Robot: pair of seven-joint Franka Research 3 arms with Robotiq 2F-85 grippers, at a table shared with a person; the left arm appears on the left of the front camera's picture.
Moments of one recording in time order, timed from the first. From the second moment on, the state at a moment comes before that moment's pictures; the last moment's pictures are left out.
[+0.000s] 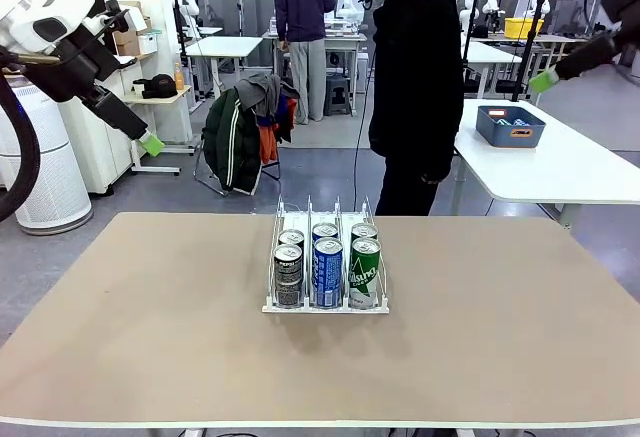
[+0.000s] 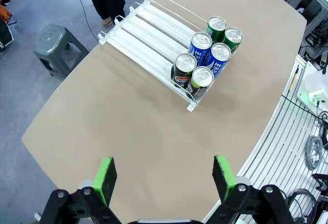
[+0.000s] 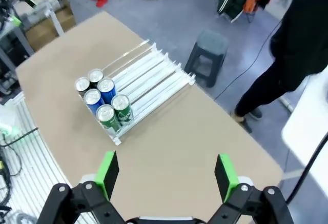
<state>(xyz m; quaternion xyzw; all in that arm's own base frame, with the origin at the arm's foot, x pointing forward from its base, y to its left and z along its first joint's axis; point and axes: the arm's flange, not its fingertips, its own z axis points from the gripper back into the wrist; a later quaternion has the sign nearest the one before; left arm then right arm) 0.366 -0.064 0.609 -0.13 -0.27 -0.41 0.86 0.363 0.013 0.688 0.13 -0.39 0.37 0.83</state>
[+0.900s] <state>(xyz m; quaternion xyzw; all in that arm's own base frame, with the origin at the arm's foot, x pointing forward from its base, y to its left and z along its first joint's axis) 0.366 -0.064 0.608 -0.13 -0.27 -0.41 0.86 0.372 -0.038 0.770 0.14 -0.39 0.40 0.82</state>
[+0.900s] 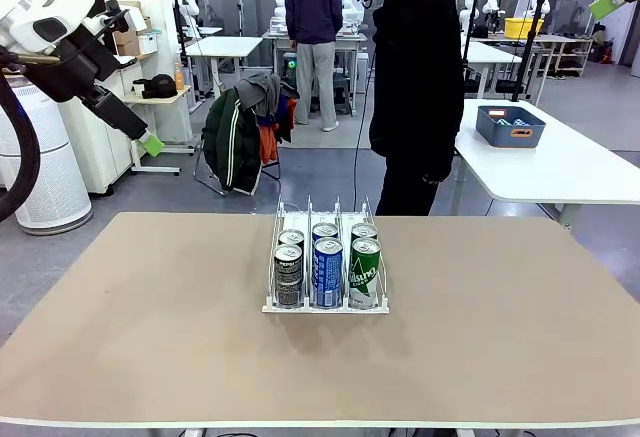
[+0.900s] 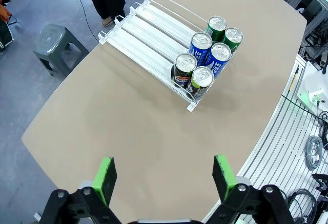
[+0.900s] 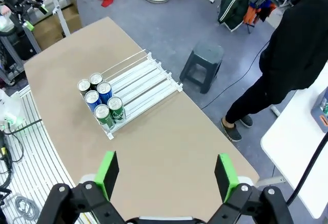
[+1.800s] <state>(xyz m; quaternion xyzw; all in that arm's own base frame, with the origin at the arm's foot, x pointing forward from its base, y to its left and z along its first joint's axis) 0.359 -0.046 0.710 -0.18 -0.33 -0.39 0.84 0.371 -0.037 0.771 0.13 -0.39 0.40 0.82</state>
